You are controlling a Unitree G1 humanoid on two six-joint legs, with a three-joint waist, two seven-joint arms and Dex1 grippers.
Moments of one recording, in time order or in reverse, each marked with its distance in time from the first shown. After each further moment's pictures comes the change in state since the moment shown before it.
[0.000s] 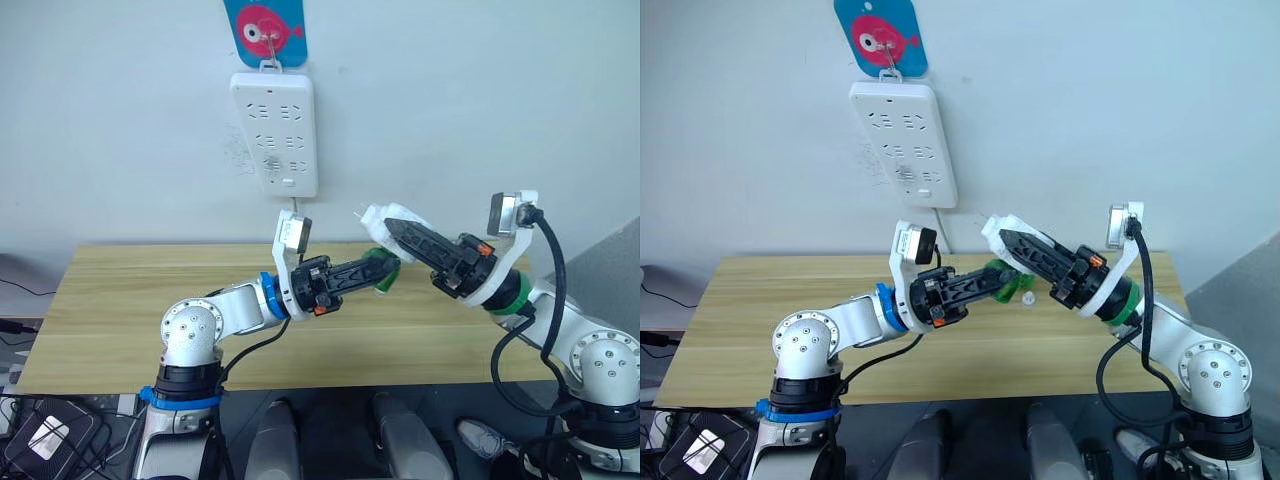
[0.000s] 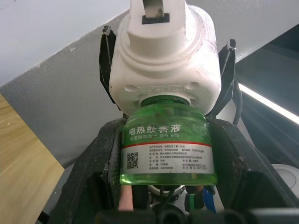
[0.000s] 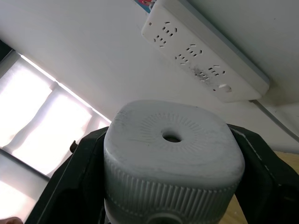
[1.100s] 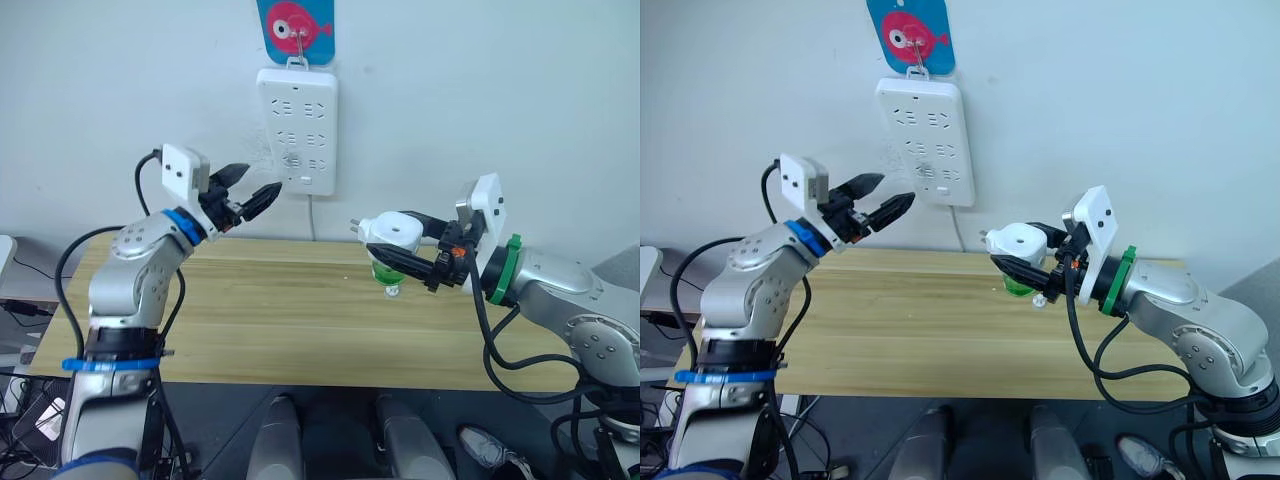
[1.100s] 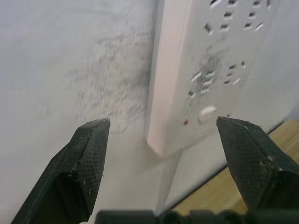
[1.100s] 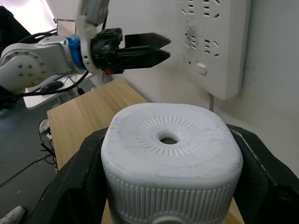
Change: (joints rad) left arm -0.222 0.316 0.018 0.376 0.938 -0.813 -0.231; right arm -0.152 -0.222 0.164 -0.086 -0.650 -0.016 0.247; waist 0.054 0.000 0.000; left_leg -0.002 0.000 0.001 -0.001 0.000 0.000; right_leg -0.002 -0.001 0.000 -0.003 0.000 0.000
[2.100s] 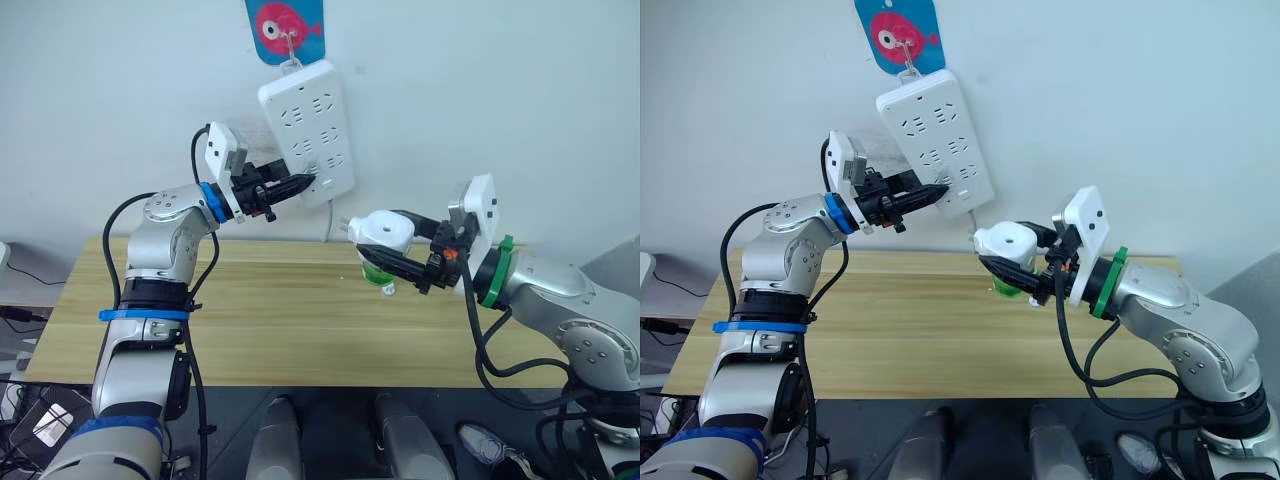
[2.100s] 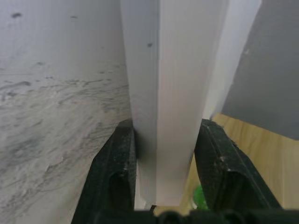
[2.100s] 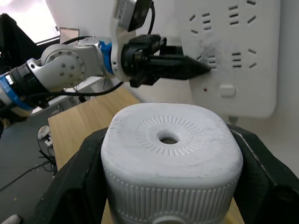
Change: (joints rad) left arm -0.172 -0.065 -0.046 0.219 0.065 -0.061 -0.281; right arm -0.040 0.110 0.017 -0.035 -0.102 0.026 -0.038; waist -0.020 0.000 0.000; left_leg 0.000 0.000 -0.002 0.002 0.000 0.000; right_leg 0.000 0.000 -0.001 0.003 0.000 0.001
